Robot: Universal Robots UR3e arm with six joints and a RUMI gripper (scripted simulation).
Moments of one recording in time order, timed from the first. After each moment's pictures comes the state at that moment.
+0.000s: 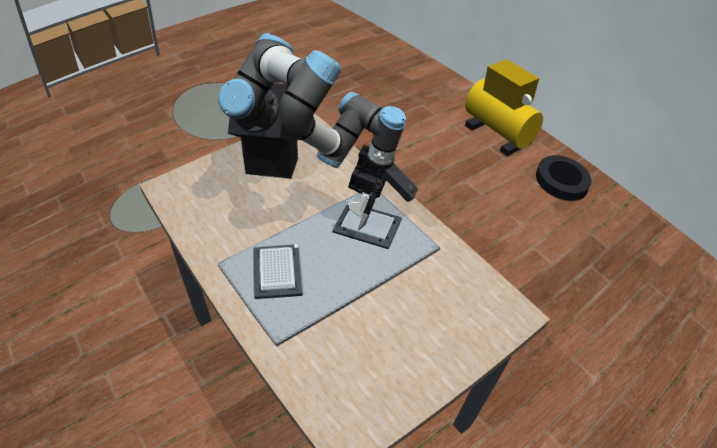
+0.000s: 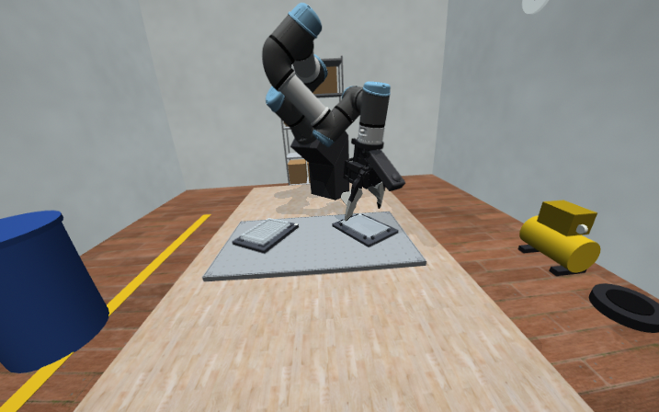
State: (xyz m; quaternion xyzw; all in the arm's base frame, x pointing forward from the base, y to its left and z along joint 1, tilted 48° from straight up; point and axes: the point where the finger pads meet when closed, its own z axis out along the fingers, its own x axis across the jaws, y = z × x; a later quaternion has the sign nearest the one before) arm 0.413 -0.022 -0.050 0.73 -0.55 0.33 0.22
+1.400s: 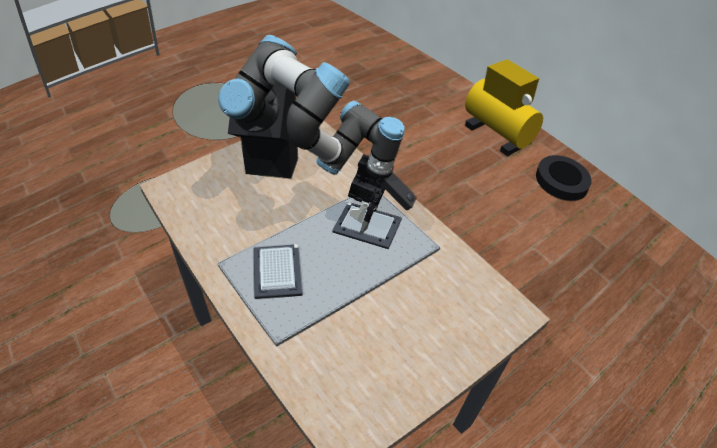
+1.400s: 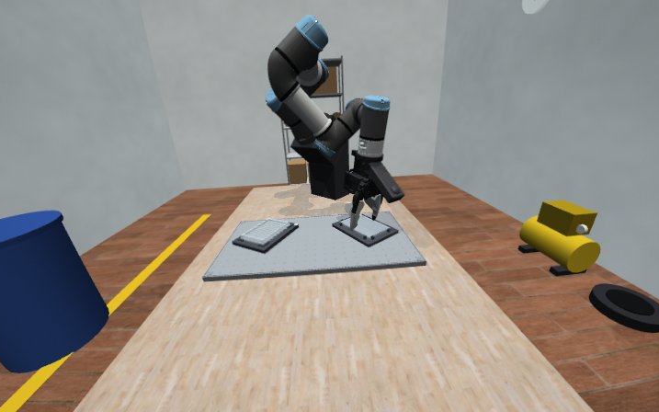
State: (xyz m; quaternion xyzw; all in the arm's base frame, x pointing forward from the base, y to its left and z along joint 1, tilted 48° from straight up) arm 0.426 -0.041 -0.071 0.73 -0.55 0.33 0.22
